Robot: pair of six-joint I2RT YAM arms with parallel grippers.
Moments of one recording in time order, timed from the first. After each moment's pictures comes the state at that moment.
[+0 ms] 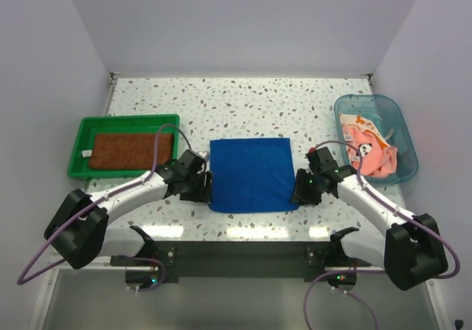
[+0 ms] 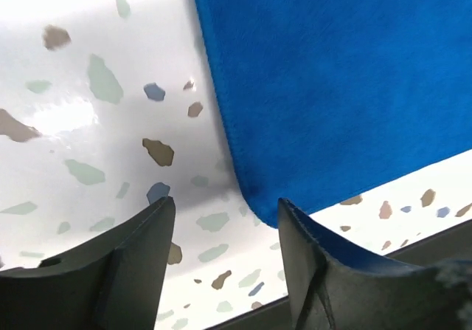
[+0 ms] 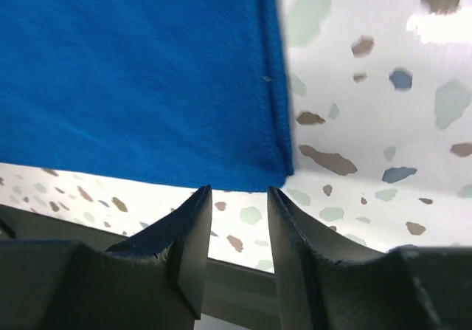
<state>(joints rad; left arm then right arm) -0.65 1.29 0.63 -0.45 0.08 -0.54 0.35 1.14 0.56 -0.64 -0.20 0.60</state>
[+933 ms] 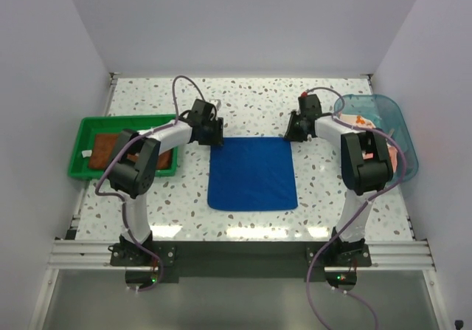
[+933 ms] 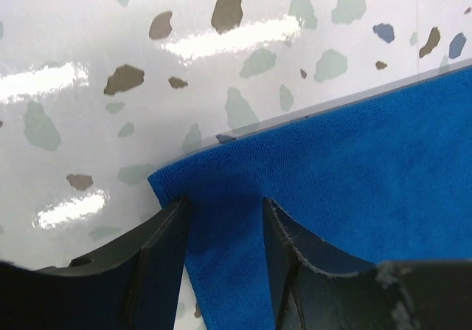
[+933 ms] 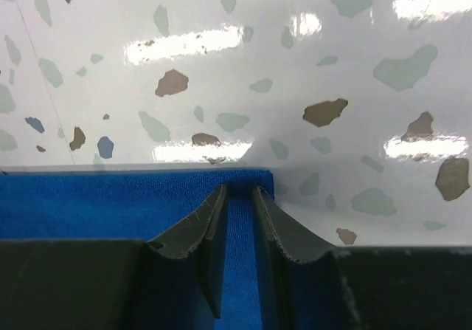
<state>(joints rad) -0.42 1.95 1.26 -0.24 0.09 -0.34 0.21 1.94 1.24 -0.29 -0.09 0.47</state>
